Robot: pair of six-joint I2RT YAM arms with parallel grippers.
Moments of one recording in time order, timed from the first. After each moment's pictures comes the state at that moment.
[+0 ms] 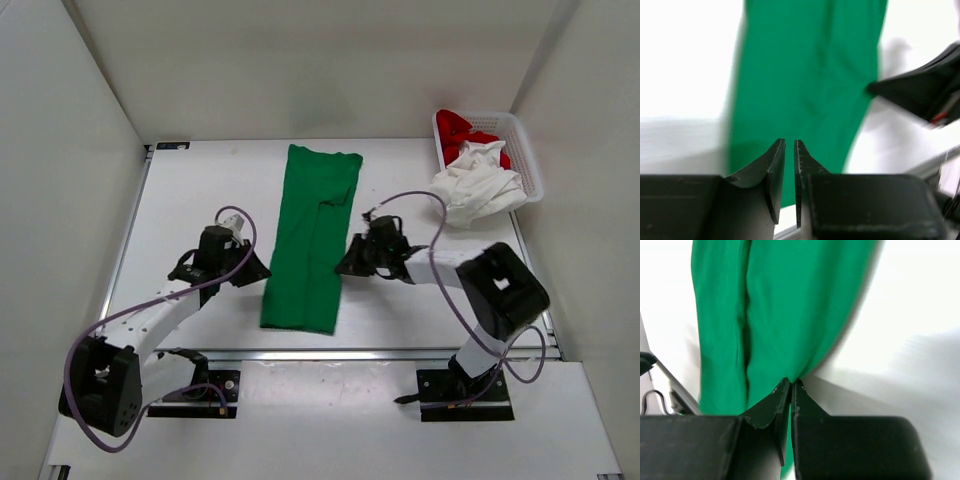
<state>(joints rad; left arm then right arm) -0.29 1.09 0.57 -0.23 0.24 -0.62 0.62 1.74 0.82 0.22 -0.32 0.78</state>
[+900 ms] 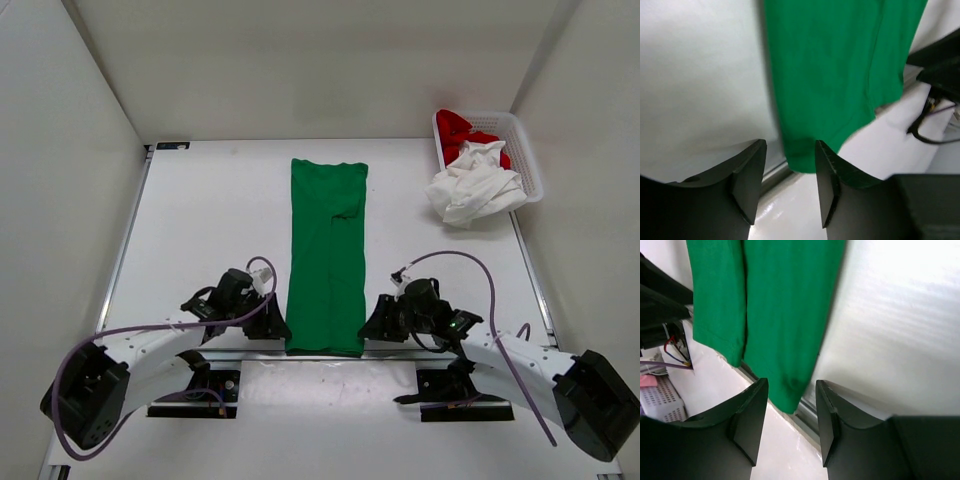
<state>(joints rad) -0.58 1.01 0.29 -0.20 0.42 -0.69 0.69 0.92 0.19 -0.02 -0.38 0.84</state>
